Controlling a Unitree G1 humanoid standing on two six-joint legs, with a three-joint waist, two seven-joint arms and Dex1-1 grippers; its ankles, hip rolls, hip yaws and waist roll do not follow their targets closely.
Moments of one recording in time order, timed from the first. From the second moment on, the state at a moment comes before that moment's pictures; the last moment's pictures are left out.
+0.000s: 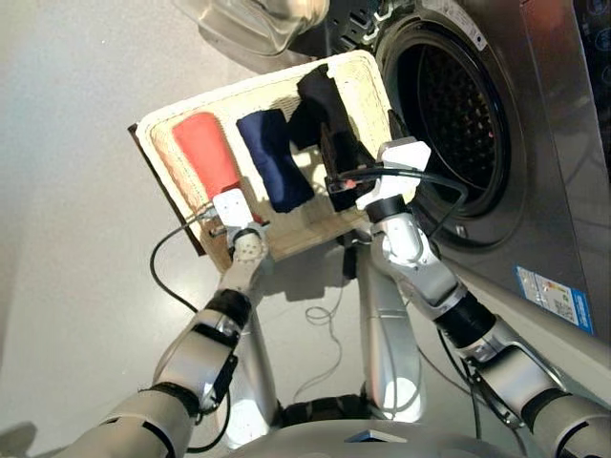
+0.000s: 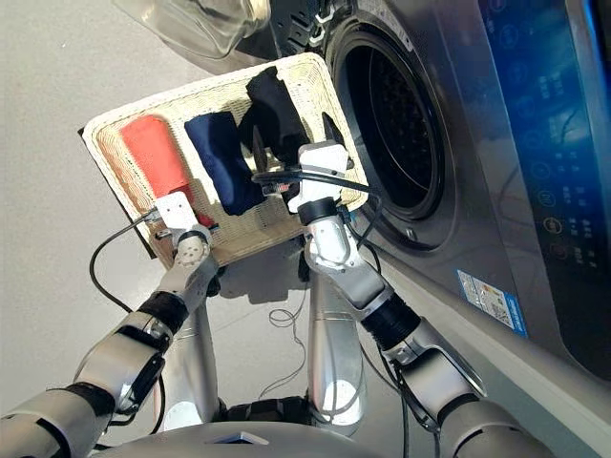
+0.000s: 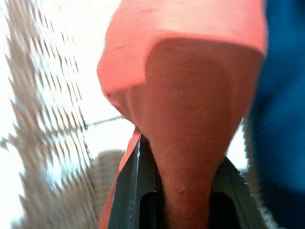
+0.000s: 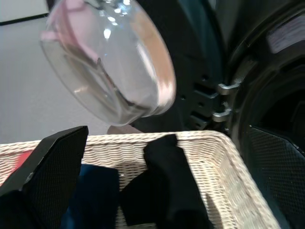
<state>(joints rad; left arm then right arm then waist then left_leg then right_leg) -0.50 0.21 -0.37 0.67 -0.35 -0.23 0.62 -0.51 -0.34 0.53 0.04 0.31 -0.27 -0.40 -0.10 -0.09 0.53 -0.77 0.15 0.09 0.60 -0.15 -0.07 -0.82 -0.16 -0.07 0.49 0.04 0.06</state>
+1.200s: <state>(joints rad) -0.45 0.76 -0.57 -0.08 0.26 -0.28 0.53 -0.83 -0.64 0.77 -0.19 1.01 -0.30 -0.05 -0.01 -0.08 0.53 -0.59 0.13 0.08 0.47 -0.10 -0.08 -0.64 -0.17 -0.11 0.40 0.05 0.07</state>
